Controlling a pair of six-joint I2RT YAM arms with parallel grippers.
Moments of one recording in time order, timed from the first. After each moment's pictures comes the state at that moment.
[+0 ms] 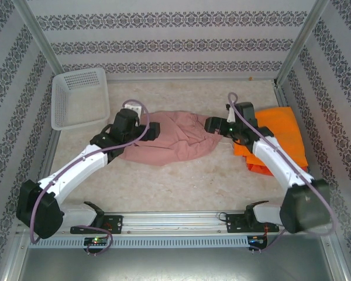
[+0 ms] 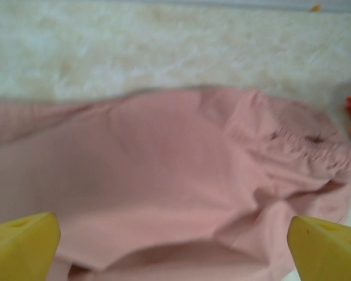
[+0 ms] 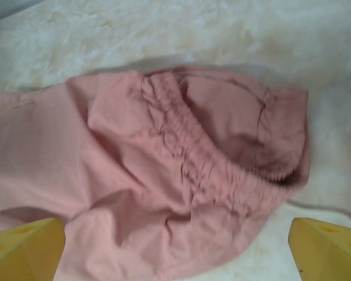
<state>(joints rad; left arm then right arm) -0.50 1.24 0.93 -0.33 -0.10 -0.39 0.23 1.34 0.99 -0.44 -0.21 0.41</state>
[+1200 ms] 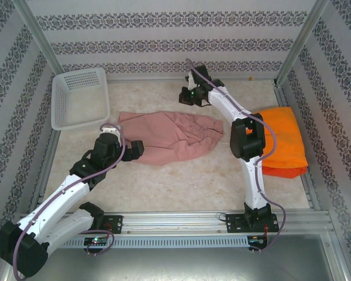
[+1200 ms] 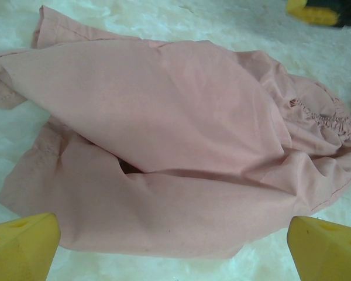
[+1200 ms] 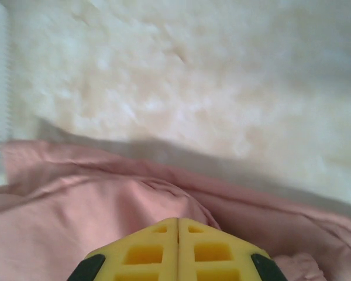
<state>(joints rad) -0.43 0.87 0.64 -0.39 -0.08 -0.51 0.35 2.29 2.10 -0.69 -0.38 0.44</state>
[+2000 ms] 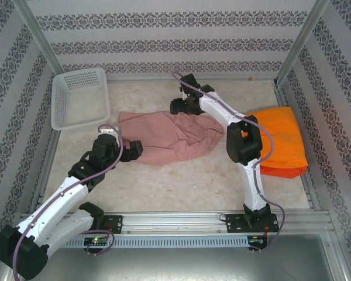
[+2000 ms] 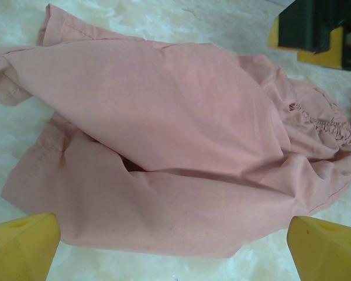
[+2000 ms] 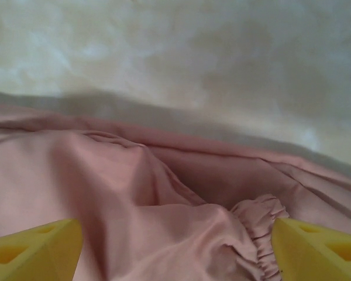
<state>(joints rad) -0.42 0.85 0.62 -0.39 -0.08 -0.53 0.44 2.26 1.98 -0.80 -0.07 0.38</state>
